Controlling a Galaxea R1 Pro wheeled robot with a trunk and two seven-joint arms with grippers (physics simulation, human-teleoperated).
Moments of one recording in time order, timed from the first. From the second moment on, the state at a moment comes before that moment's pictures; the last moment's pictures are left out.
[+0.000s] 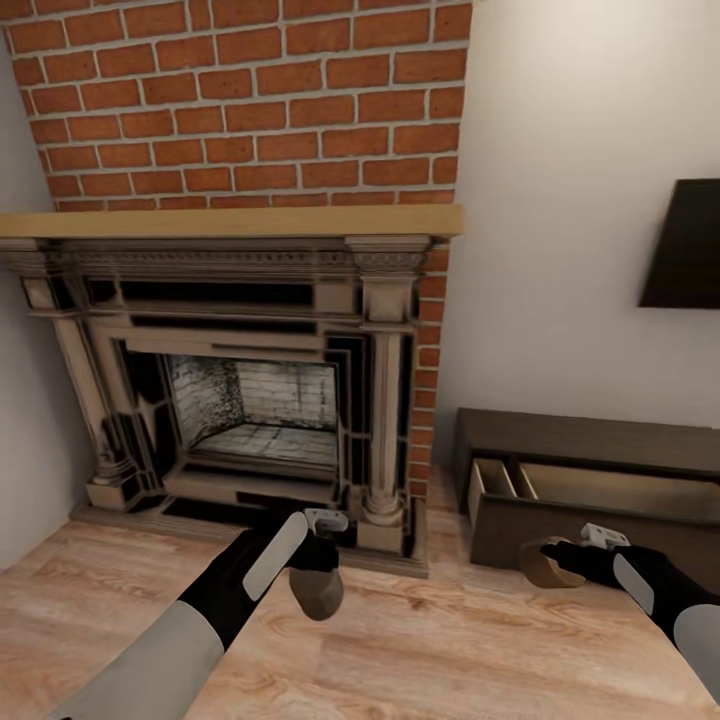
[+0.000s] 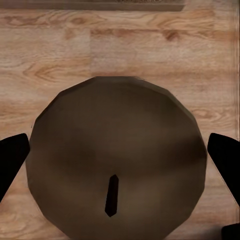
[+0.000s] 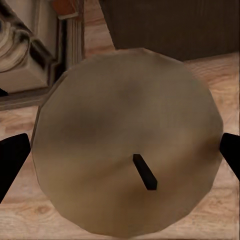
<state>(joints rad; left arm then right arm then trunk) -0.68 -0.06 -0.51 -0.95 0.79 1.05 0.53 -0.77 -0.40 0.14 -0.30 -0.46 0.39 0.23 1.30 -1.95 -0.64</state>
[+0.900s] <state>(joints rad) -0.68 -0.06 -0.55 -0.96 0.79 1.05 0.54 -0.77 -0.40 0.14 -0.30 -0.45 0.39 0.23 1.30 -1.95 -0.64</state>
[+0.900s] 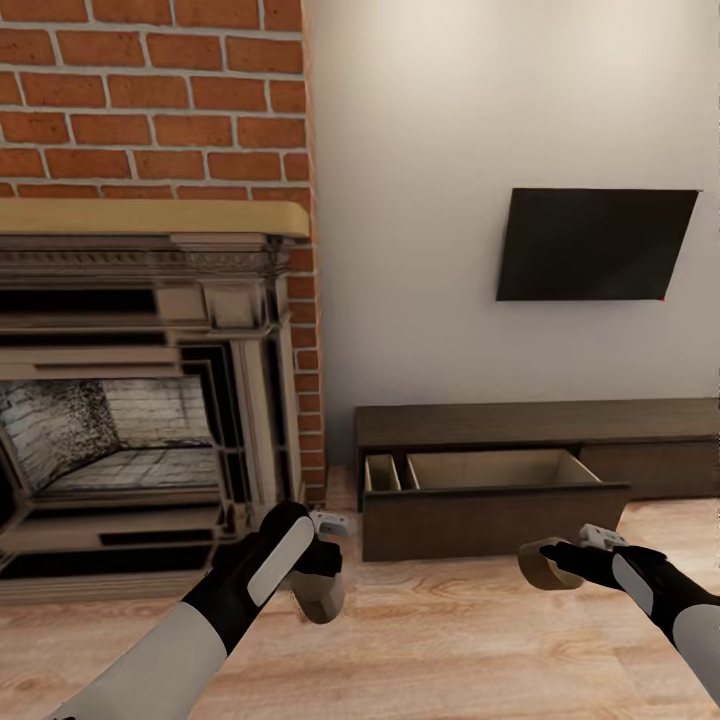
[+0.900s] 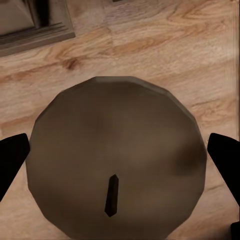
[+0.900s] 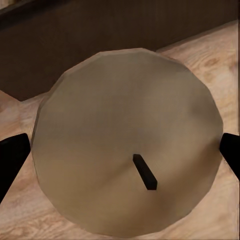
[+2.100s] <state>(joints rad) -0.68 -0.08 -0.55 -0.99 0.79 1.05 0.57 -0.77 -0.40 0.14 -0.30 -0.45 0.39 0.23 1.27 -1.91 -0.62</state>
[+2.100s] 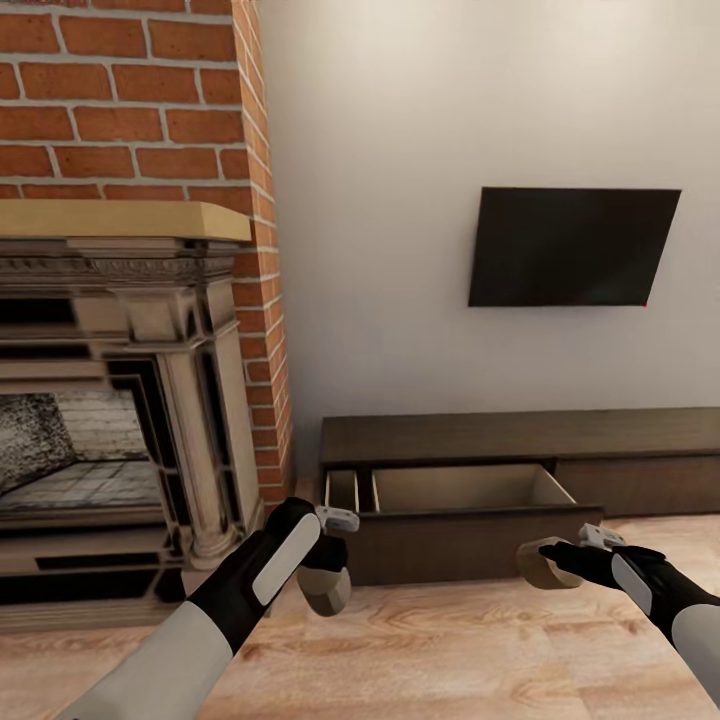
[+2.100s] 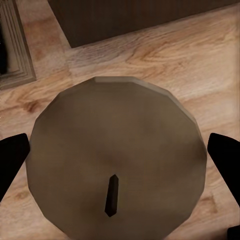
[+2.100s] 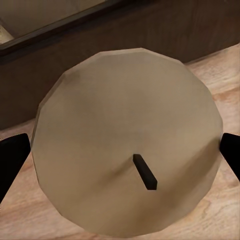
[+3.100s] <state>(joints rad) -0.68 -0.08 -0.55 -0.98 0.79 1.05 0.57 -0.77 -0.39 0.14 -0.30 -0.45 0.40 0.23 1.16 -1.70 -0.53</state>
